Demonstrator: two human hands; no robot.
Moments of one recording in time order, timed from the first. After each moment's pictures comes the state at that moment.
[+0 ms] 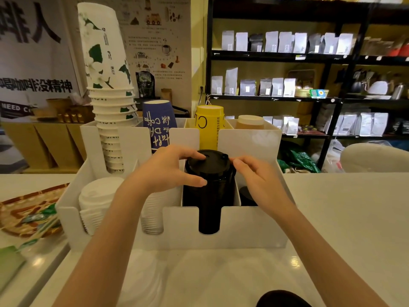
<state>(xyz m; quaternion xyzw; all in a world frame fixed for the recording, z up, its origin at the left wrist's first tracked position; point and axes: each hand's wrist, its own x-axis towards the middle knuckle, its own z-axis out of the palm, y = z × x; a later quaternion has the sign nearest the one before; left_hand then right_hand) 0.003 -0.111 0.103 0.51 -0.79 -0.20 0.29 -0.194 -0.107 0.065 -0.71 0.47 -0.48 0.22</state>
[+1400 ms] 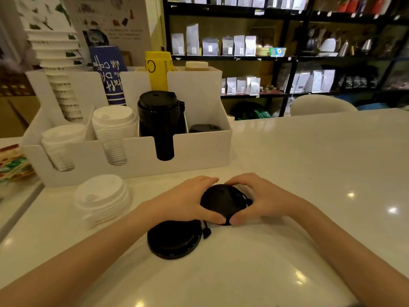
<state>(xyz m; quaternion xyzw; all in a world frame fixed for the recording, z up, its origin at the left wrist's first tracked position) -0.095 0.012 -0.012 0.41 -0.88 -0.23 0.07 -0.286 0.051 0.000 -0.77 0.54 -0.18 0.29</state>
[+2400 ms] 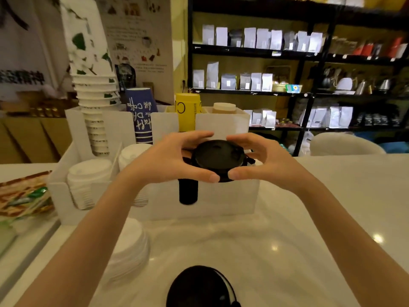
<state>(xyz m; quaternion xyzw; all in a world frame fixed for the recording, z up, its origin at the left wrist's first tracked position) -0.034 -0.047 0.106 0.37 -0.83 -0.26 0.31 -0.245 -0.030 0.097 -0.77 0.46 -0.37 0.24</state>
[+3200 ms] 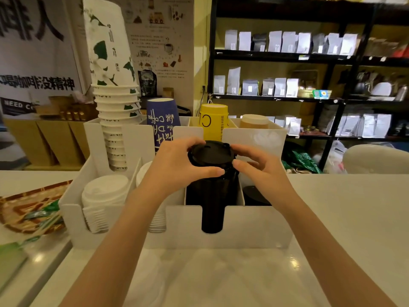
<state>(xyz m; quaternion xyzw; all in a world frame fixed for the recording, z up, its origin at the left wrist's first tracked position) -0.012 -0.104 0.099 0.48 -0.77 -0.08 0.42 -0.192 -0.107 0.078 -0.70 0.43 -0.50 0.27</state>
